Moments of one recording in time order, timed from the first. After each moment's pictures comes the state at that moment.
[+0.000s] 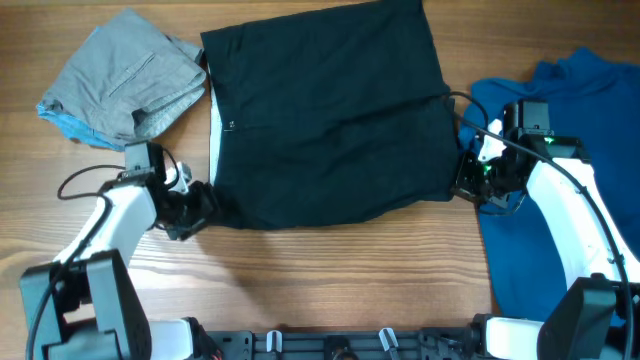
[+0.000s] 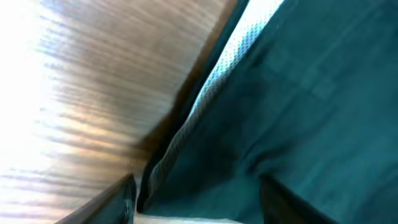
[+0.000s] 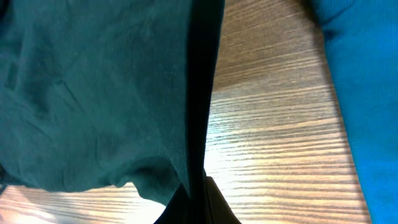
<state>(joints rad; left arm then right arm) 0.19 1.56 0.71 -0.59 0.38 -0.37 -0.09 1.49 1.00 -0.95 -0.33 0.29</state>
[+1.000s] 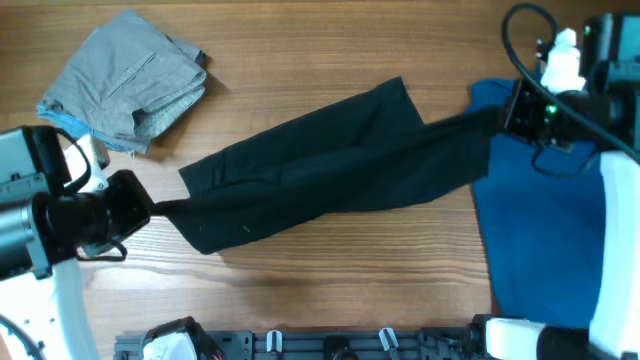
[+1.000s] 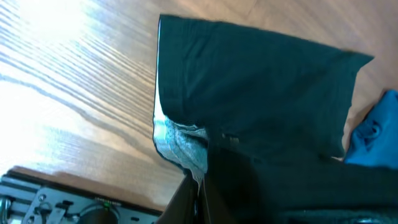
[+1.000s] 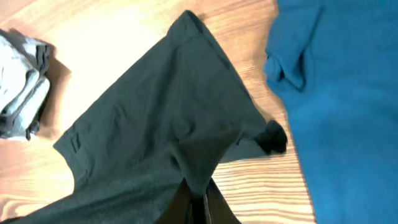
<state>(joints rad) 0.30 1.13 1.47 -1.57 0.26 -0.30 -0.07 1.49 1.81 -1.44 -0.25 0.26</state>
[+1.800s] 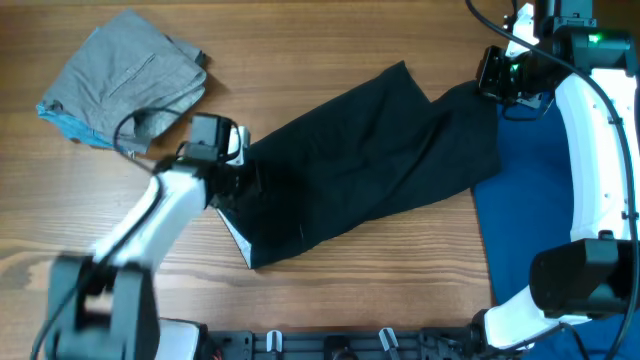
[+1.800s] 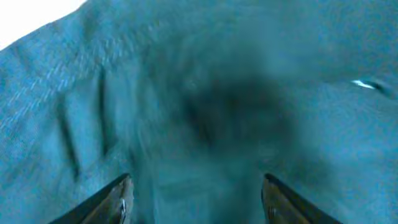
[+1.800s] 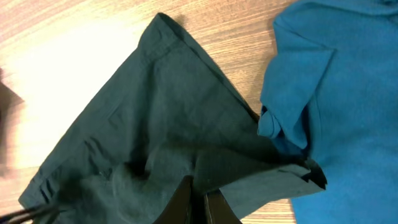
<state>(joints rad) -0.18 1.59 0.86 -0.52 0.29 -0.36 -0.05 1.77 1.81 -1.22 -0.21 0.23</state>
